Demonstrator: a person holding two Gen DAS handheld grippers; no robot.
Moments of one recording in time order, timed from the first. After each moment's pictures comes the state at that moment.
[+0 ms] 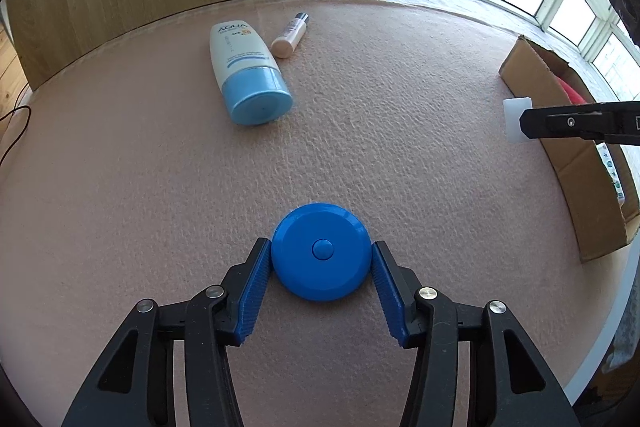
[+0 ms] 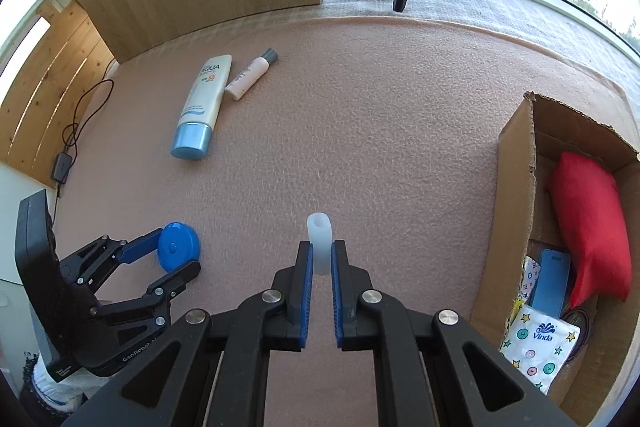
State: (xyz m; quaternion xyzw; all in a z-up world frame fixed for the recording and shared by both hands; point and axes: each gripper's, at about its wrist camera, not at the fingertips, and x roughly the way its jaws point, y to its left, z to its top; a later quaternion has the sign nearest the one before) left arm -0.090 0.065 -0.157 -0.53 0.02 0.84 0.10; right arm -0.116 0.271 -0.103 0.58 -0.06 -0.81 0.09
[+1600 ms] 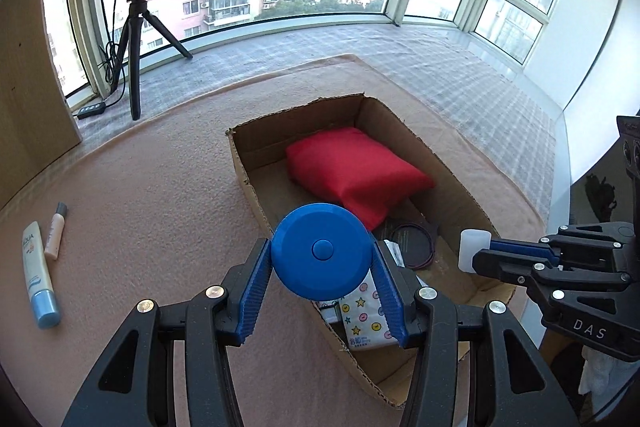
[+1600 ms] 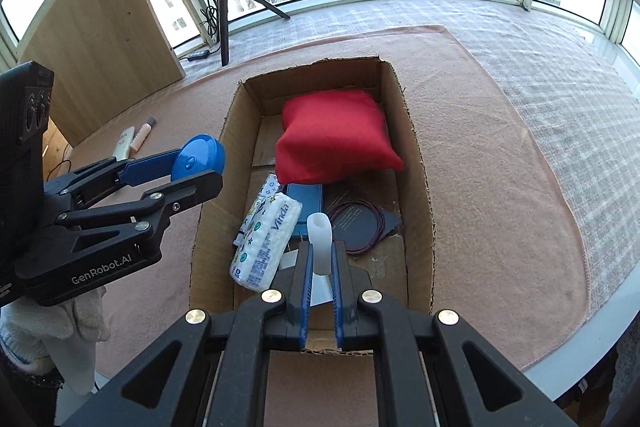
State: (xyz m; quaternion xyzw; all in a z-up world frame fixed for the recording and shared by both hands) left arm -0.107 0.326 -0.067 -0.45 0.07 0.84 0.30; right arm 0.013 0.451 -0.061 0.50 -0.14 -0.85 -0.06
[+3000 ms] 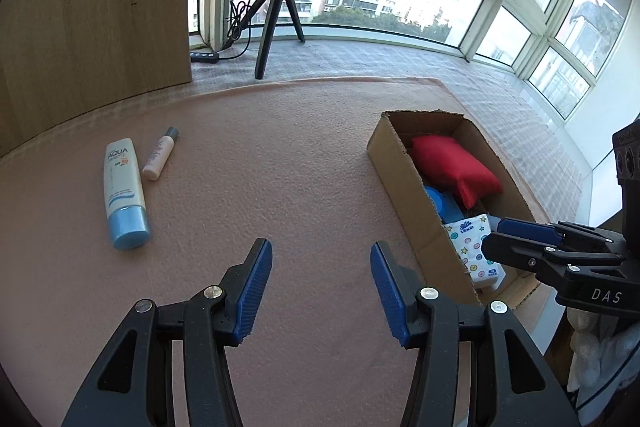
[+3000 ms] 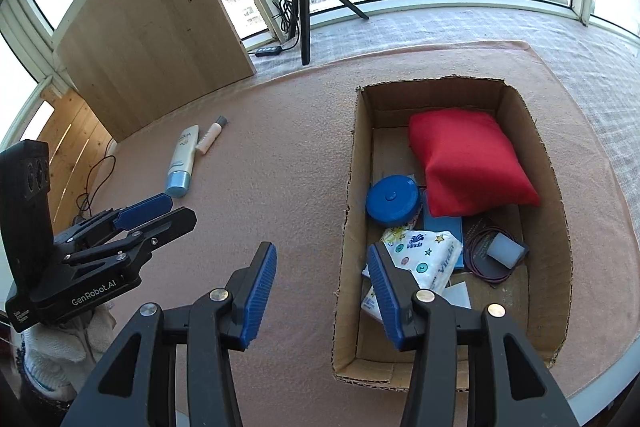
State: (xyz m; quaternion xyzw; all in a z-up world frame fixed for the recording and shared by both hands) left arm -0.102 0.160 -0.061 -0.47 -0.02 0.86 0.20; right arm -0.037 0.367 -0.057 0.49 -0.16 -0.86 0.02
